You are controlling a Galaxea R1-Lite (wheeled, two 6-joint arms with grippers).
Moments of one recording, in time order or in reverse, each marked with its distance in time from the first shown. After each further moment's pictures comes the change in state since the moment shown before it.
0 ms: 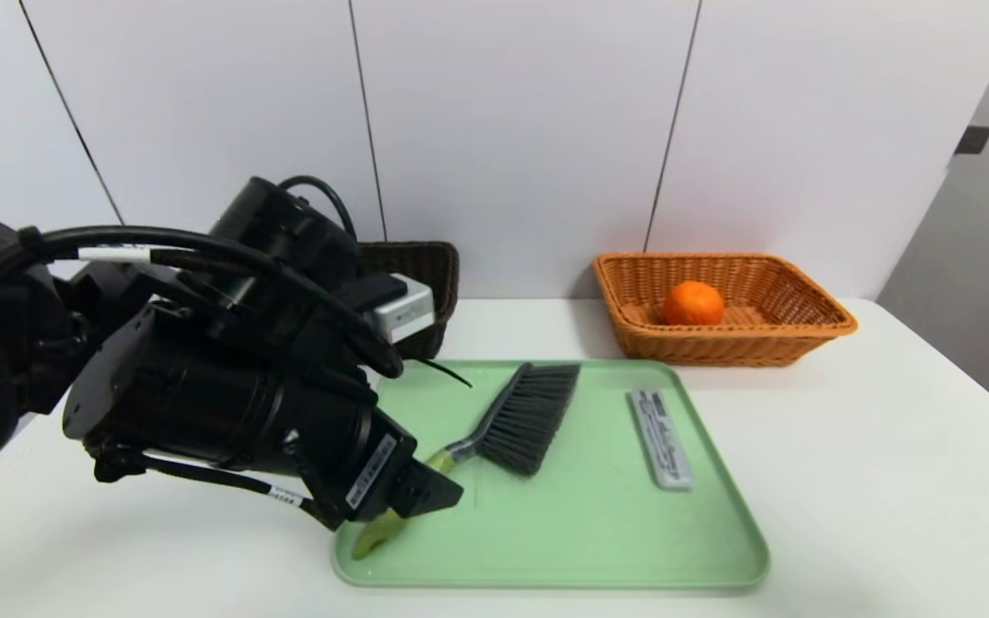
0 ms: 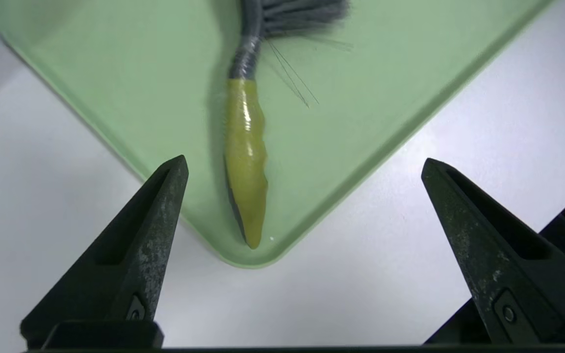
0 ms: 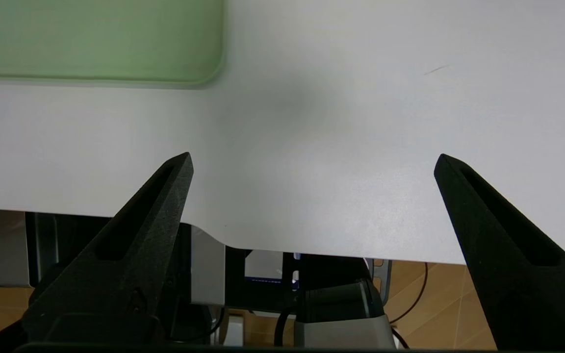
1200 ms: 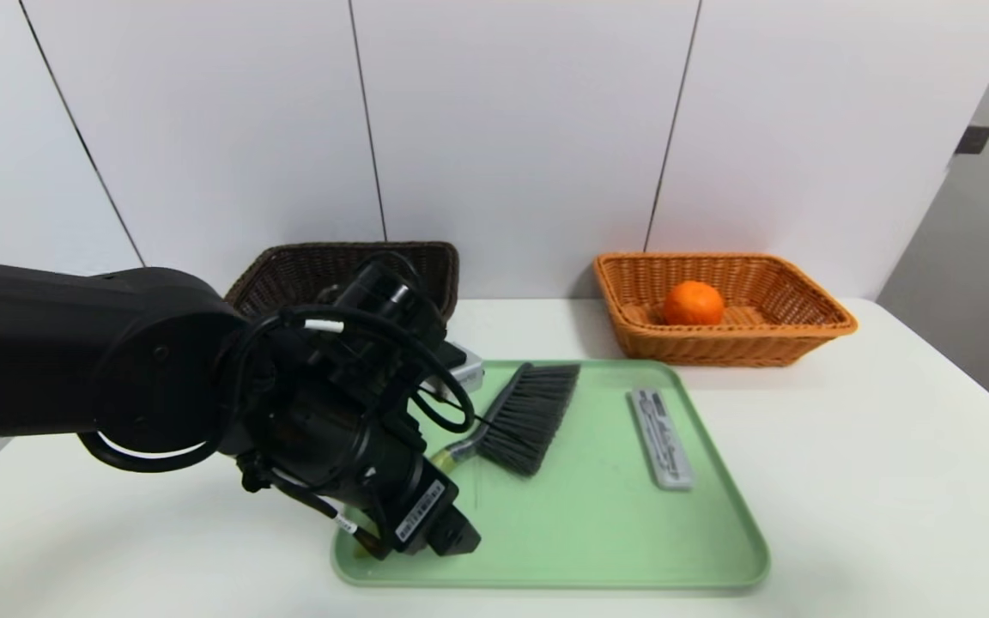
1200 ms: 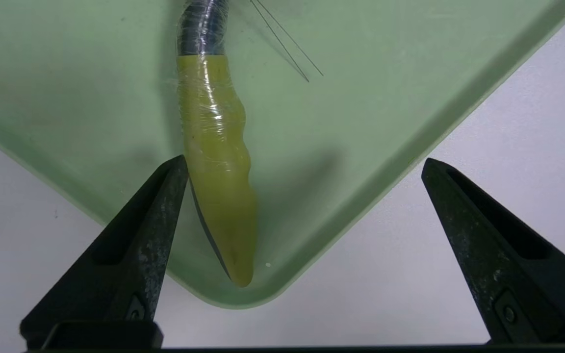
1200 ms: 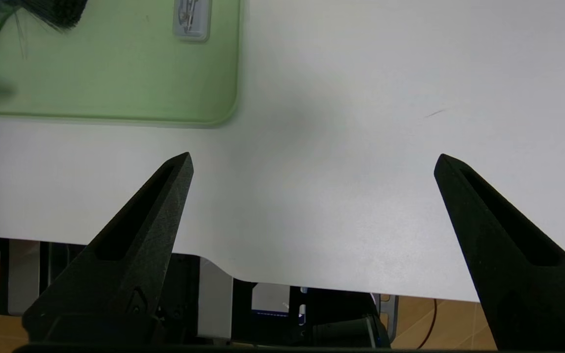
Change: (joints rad) left arm -0.021 0.180 0.006 -0.007 0.001 0.045; right arm 0.000 -0.002 0.004 -0.096 0.001 0.003
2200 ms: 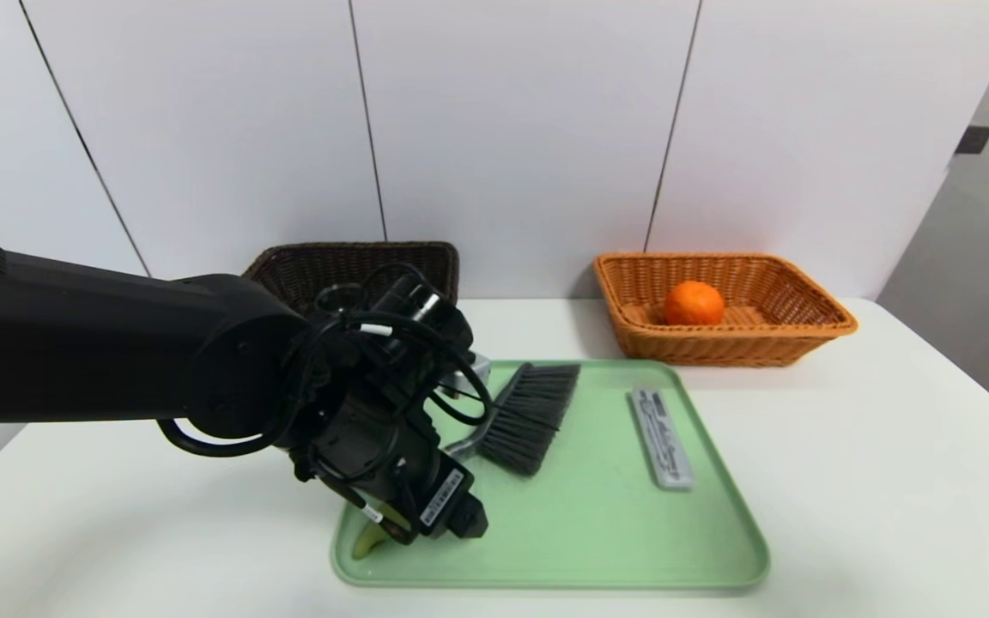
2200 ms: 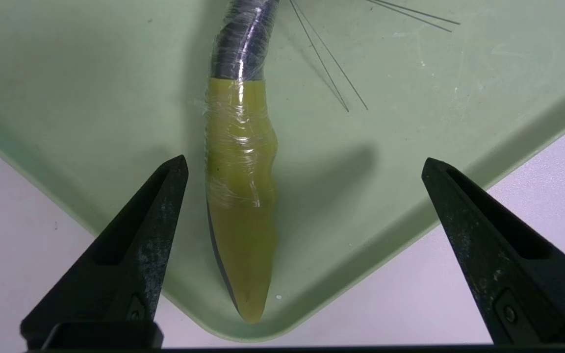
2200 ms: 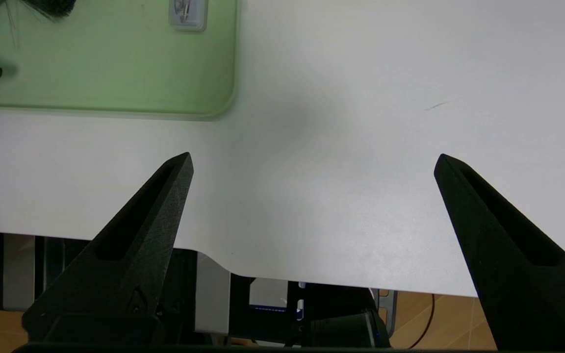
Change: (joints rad) left arm -0.001 0.085 -0.052 0.007 0.060 -0.080; right arm -0.002 -0.011 0.024 0.000 0.001 -0.003
